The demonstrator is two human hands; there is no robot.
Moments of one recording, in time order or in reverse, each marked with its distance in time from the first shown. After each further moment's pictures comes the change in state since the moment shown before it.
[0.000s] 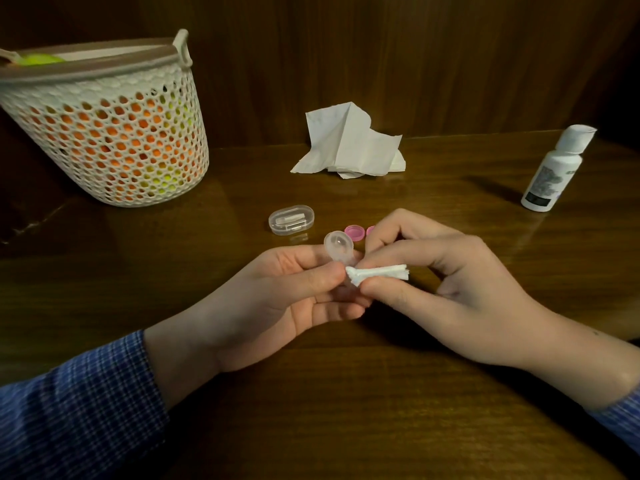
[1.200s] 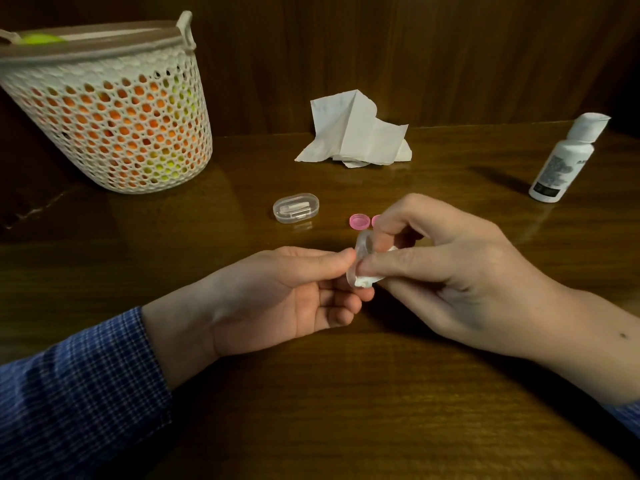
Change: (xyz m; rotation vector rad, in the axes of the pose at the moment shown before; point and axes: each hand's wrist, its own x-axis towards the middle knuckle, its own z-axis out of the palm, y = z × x) left_hand 0.000 0.005 0.000 -0.077 -0.018 -0.230; right_hand 0.002 -0.004 -0.008 -0.483 -0.082 -0.278
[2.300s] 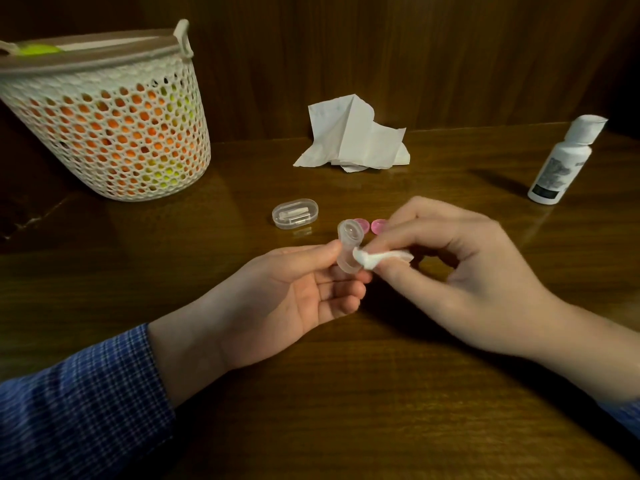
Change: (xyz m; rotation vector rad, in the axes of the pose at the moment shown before) left_hand 0.005 -0.003 0.007 -0.100 0.192 0.123; right_hand 0.000 -0.002 0.008 0.333 0.161 0.304
